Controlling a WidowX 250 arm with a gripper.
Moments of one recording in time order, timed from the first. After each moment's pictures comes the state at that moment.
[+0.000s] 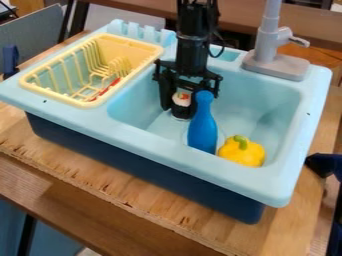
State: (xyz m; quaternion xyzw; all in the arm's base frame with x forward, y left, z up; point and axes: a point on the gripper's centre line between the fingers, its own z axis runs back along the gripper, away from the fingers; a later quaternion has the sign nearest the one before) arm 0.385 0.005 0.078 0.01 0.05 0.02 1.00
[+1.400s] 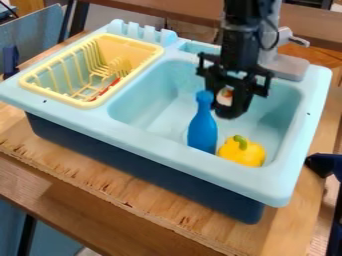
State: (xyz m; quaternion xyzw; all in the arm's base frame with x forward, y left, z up) arm 0.377 -0.064 0.106 -0.01 0.01 -0.08 1.00
